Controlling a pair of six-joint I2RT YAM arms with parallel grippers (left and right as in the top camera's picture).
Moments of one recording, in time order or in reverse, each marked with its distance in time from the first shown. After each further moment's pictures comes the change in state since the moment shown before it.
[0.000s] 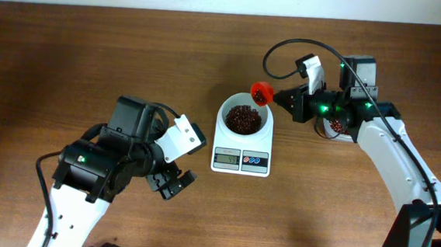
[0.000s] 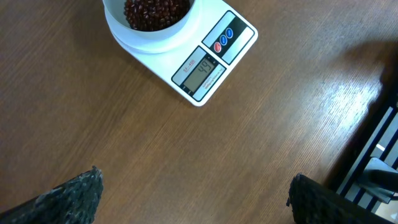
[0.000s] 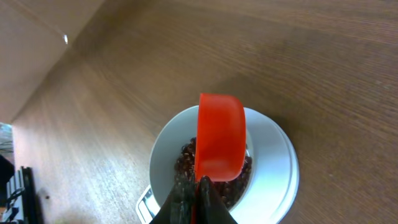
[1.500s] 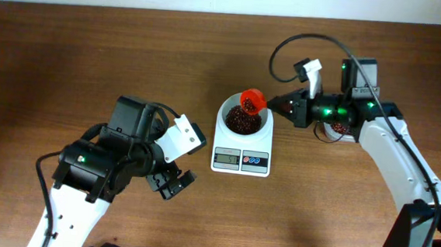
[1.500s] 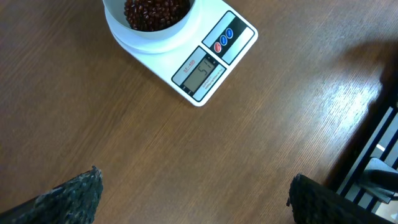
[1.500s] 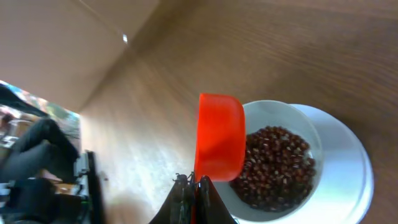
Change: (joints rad) left arm 0.000 0.000 0.000 0.000 0.000 0.000; right arm -0.023 0.000 0.000 -0.059 -0.233 -0.007
